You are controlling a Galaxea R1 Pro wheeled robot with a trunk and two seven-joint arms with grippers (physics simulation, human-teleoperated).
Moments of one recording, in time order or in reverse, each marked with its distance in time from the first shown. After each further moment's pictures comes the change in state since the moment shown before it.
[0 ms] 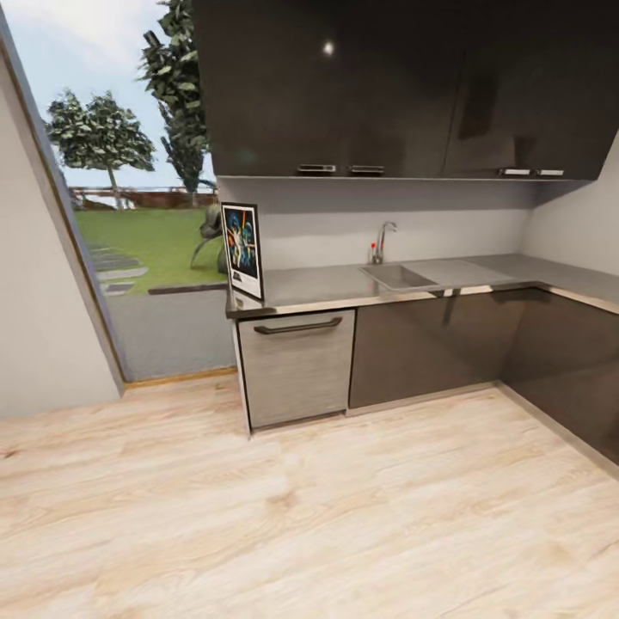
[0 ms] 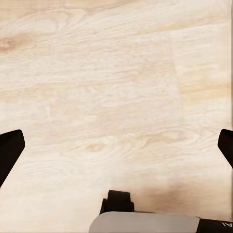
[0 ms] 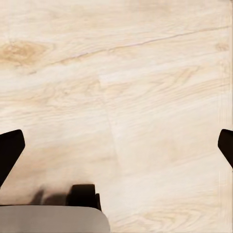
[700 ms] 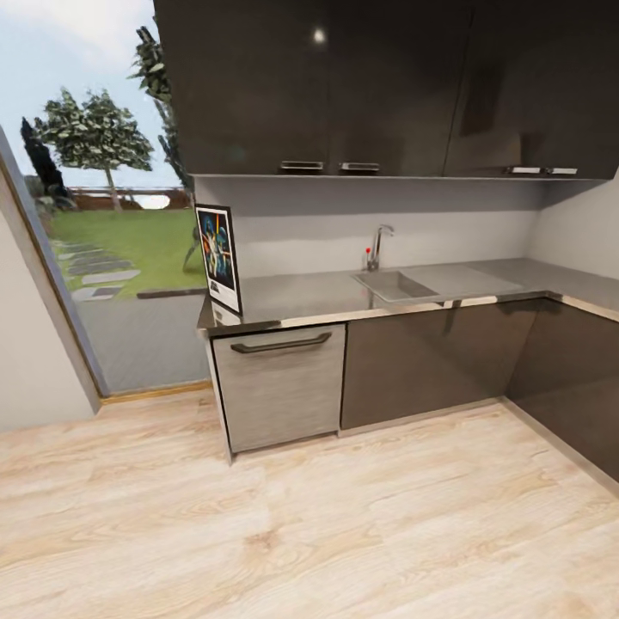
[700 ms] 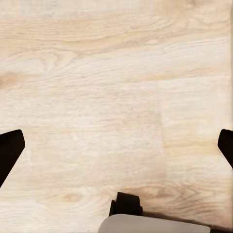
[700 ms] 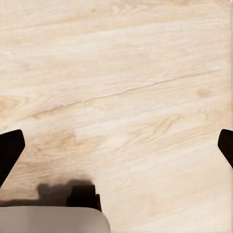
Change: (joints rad) left arm 0.000 0.012 0.074 -0.002 0.001 -0.003 -0.003; right arm 0.000 0.000 0.000 -0.002 0.000 -0.001 0.000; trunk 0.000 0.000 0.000
